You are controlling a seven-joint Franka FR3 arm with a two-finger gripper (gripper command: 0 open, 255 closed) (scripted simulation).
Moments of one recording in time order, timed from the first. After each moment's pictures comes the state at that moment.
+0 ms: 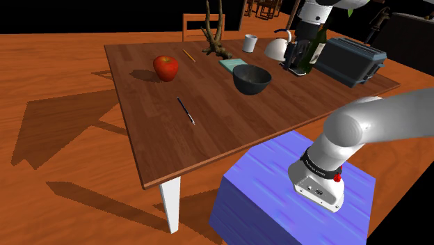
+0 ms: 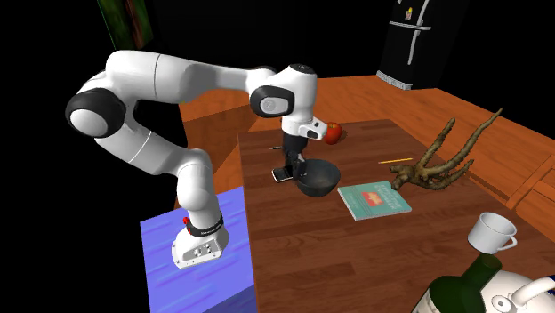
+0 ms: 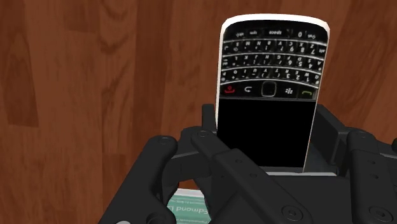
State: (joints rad) arm -0.27 -0.74 -0.18 -2.54 -0.07 1.76 -0.21
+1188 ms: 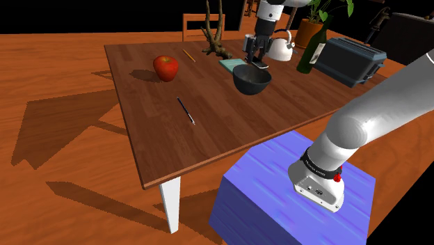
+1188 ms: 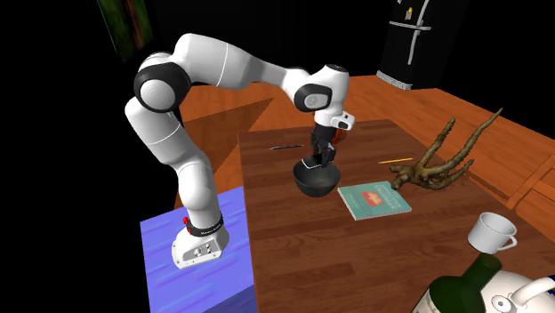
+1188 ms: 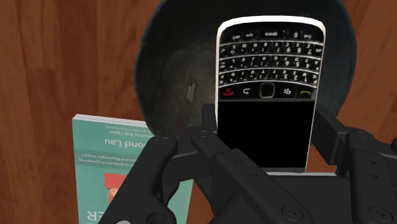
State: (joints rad) arm -0.17 -0.31 -0.09 -2.28 0.03 1.93 -0.09
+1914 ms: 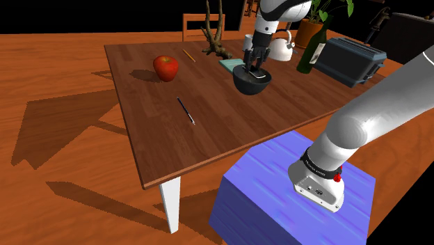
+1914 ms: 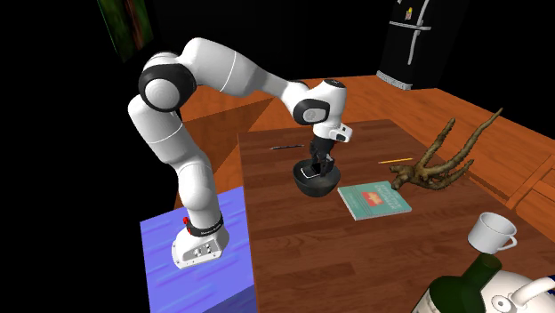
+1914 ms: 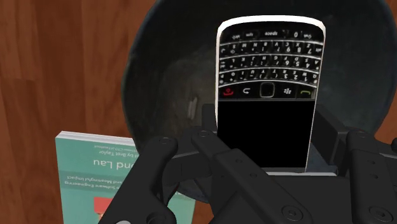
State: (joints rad) arm -0.17 -0.28 -0.09 -2.36 0.03 2.05 -0.10
